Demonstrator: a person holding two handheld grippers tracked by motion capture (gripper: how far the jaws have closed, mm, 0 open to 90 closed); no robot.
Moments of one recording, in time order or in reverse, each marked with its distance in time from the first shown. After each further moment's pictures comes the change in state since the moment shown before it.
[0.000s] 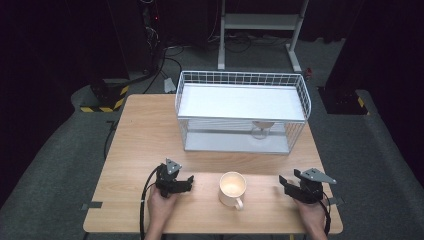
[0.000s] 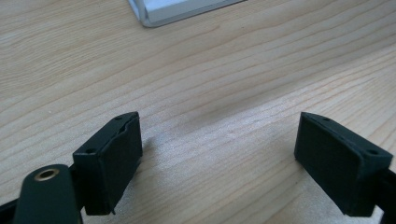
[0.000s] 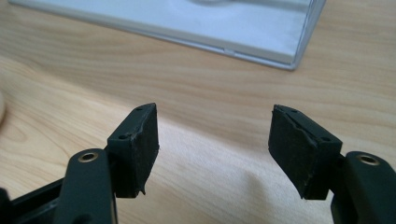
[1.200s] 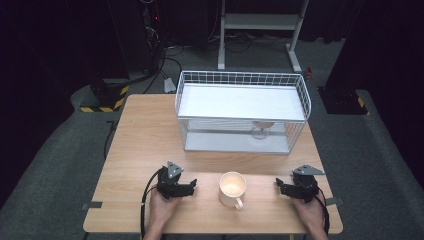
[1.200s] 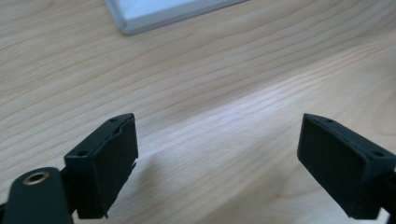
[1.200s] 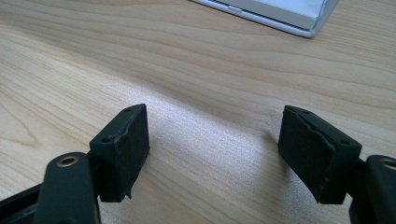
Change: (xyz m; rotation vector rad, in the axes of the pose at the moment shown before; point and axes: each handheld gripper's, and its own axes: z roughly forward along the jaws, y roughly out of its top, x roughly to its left) left arm -0.016 0.001 -0.018 -0.035 -0.067 0.006; right arm -0.001 0.005 0.020 0.159 -0.013 -0.057
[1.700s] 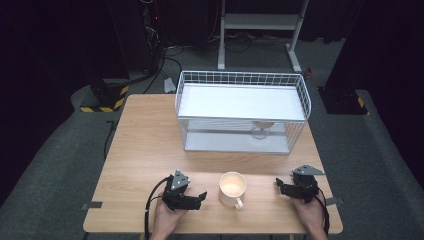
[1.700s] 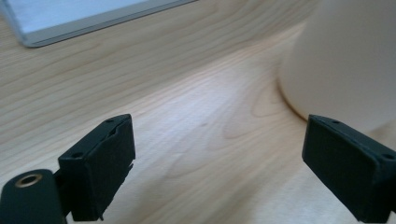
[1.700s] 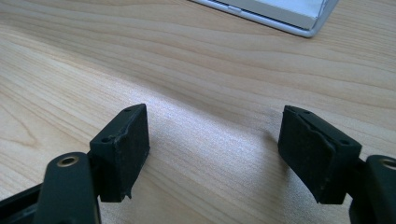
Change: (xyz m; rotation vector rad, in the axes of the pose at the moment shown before) left arm -0.035 -0.006 -0.018 -0.036 -0.193 0.047; right arm 0.000 0.000 0.000 0.001 -0.003 0.002
